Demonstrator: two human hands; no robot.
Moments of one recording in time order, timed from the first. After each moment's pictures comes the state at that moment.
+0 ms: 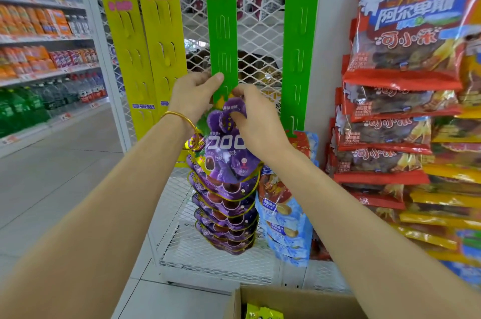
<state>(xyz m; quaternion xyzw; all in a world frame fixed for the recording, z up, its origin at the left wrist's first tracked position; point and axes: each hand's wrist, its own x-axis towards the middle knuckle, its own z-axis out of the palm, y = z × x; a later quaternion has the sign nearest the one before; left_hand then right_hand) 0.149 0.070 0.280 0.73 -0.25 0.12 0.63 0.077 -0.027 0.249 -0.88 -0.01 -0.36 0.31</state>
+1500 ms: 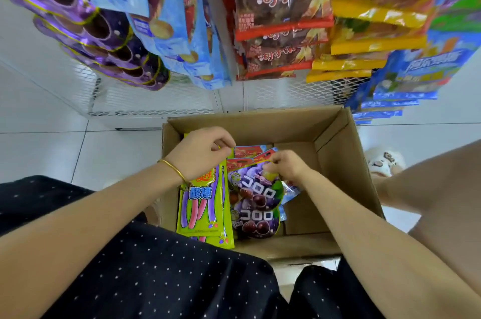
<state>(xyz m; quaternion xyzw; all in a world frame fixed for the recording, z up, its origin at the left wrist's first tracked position) -0.017 0.028 -0.046 0.85 -0.38 -0.26 0.26 -0.133 -0.150 -0.180 -0.77 0.31 0.19 0.52</state>
